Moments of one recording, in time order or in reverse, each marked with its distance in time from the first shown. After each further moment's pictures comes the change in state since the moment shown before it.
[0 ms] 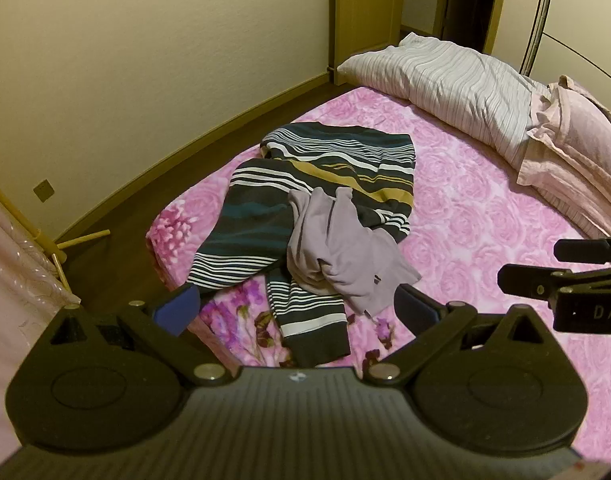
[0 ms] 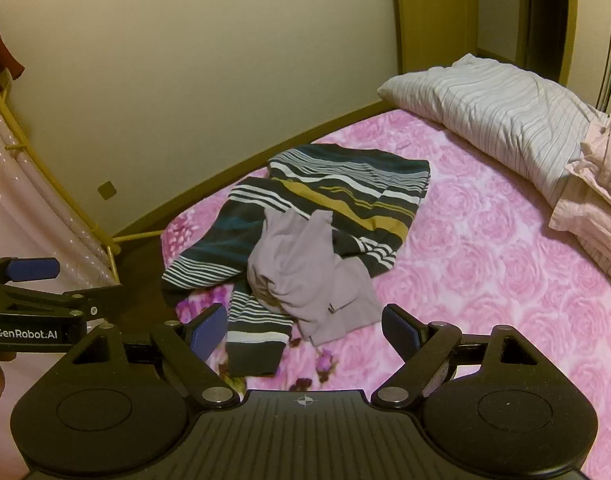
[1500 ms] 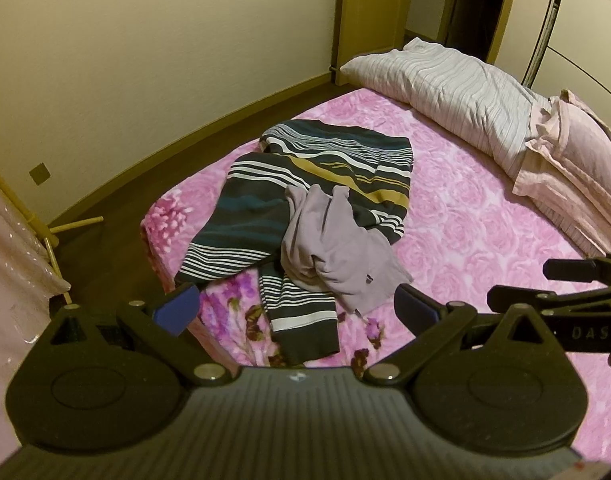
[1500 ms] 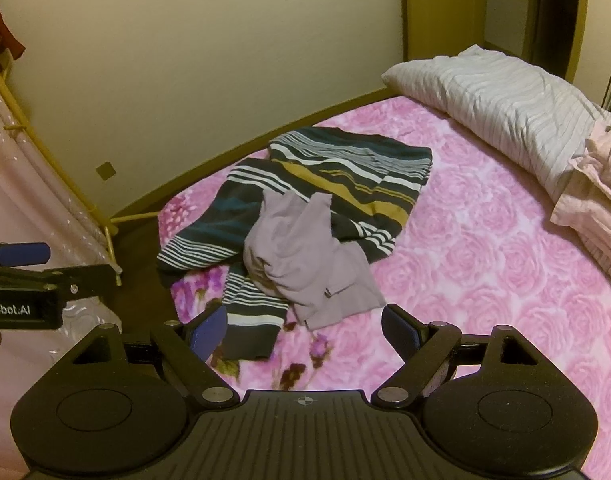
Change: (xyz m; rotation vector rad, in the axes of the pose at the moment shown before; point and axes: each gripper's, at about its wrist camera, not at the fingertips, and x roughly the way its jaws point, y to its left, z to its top) left arm -0.005 0.006 -0.003 -0.032 0.010 -0.049; right arm 0.009 -0.002 -0.004 -0.031 0.054 -0.009
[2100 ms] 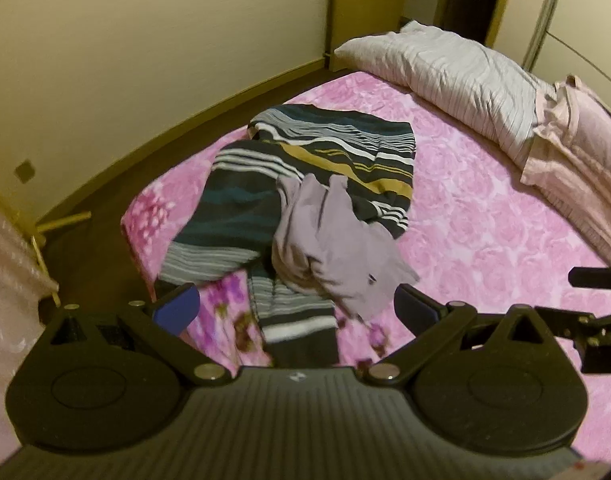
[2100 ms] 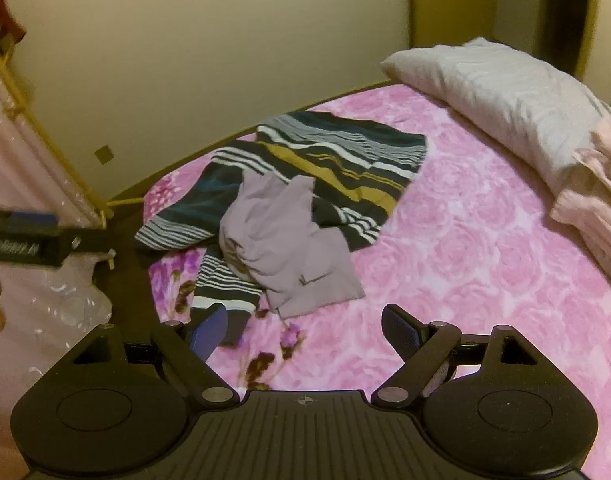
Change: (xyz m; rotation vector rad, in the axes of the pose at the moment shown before) left arm 0.074 0.000 0.012 0.055 0.030 -0.022; right arm 0.031 -0.044 -0.012 -0.058 0.024 0.021
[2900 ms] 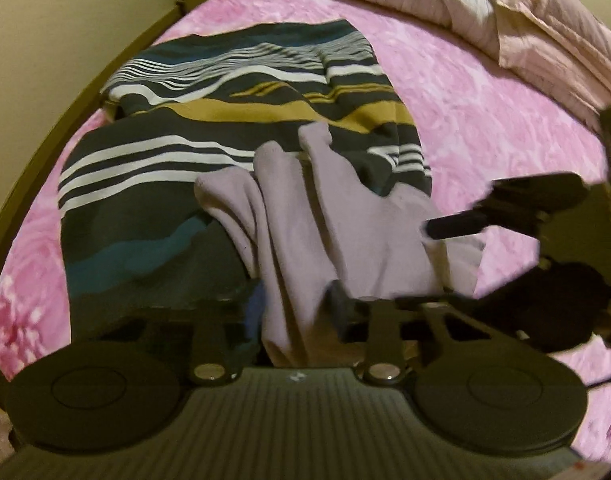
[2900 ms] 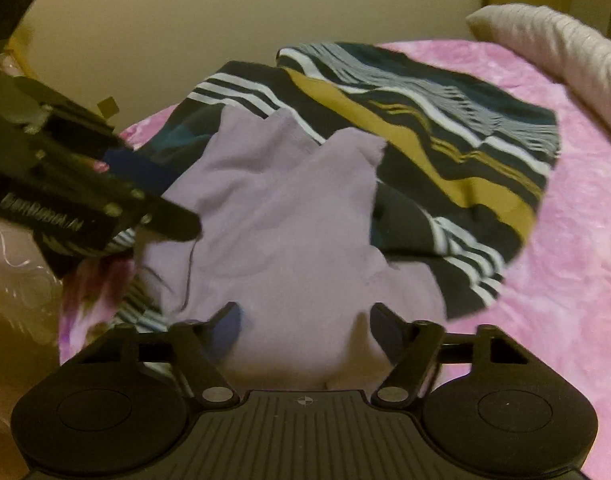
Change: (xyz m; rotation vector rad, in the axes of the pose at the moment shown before) left arm 0.270 0.028 0.049 0.397 0.177 -0.307; right arm 0.304 -0.017 0.035 -0.107 0.061 0.102
